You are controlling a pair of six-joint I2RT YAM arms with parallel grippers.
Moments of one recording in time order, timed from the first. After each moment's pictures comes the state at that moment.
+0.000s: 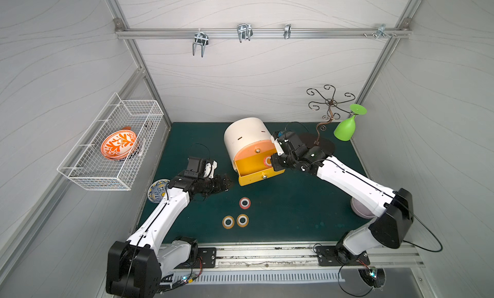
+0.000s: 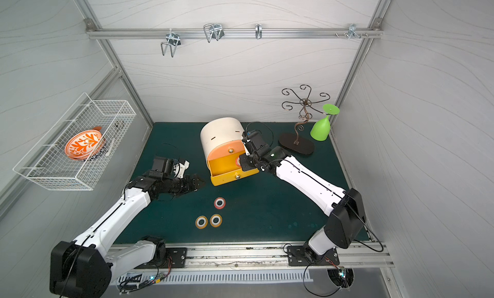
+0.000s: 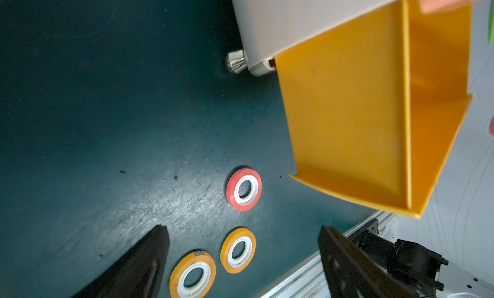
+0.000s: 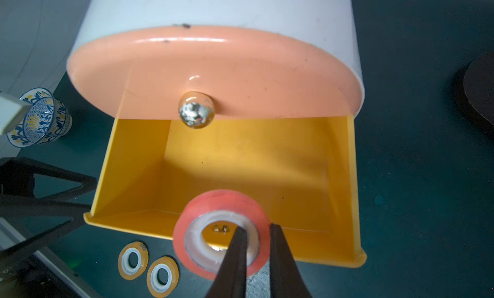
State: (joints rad) left arm -0.21 1.10 0.77 -0.71 0.45 -0.45; right arm 0.79 1.53 1.40 -0.70 0.05 0.32
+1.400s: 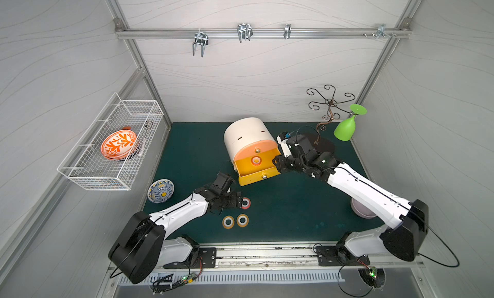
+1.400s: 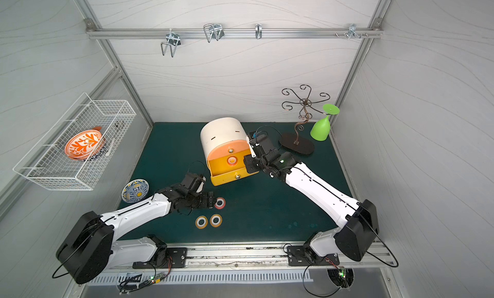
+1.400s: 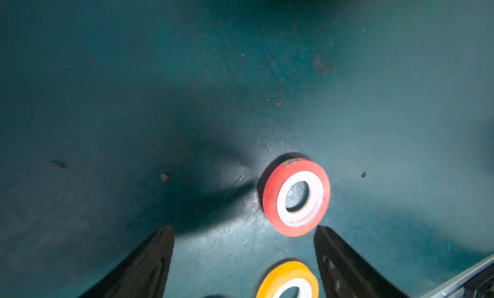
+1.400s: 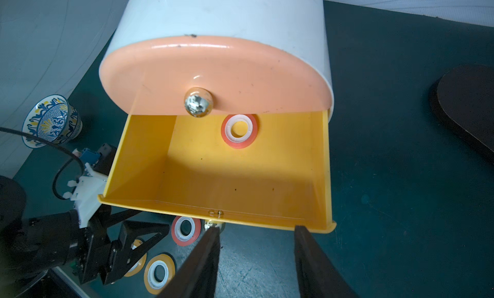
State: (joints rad) left arm -0.55 1.26 0.56 -0.41 0.12 -0.60; right arm 0.78 1.39 1.29 -0.65 0.07 0.30
